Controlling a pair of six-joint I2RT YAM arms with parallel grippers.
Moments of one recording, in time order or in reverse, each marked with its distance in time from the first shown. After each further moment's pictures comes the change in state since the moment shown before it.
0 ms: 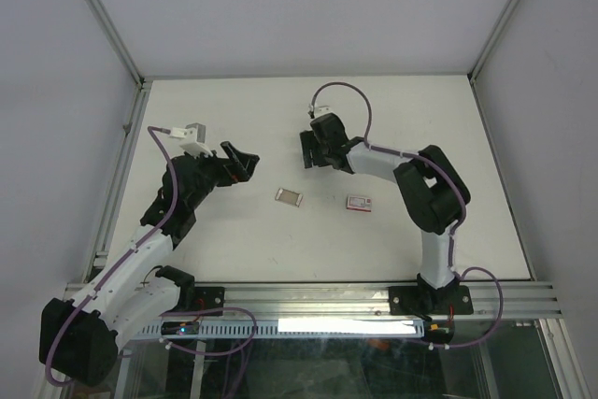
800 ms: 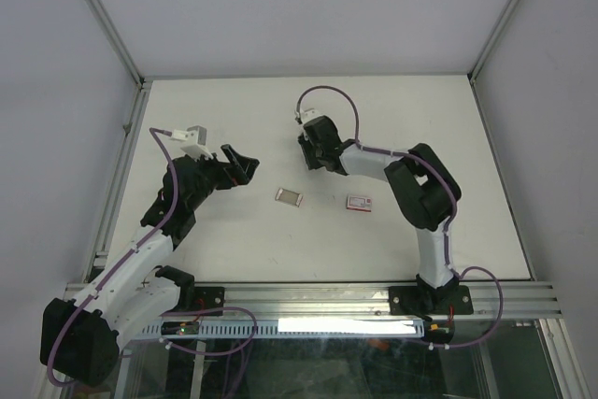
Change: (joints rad) left arm 0.019 -0.001 -0.018 -0.019 0.030 0.000; right arm 0.039 0.099 0.072 0.020 -0.003 -0.168
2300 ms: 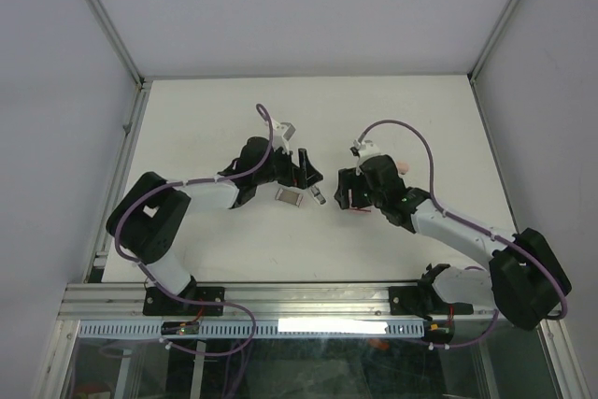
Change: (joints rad) left arm -0.256 0.791 0.263 0.367 0.239 0.078; right arm -0.024 -0.827 -0.692 -0.023 -0.100 0.170
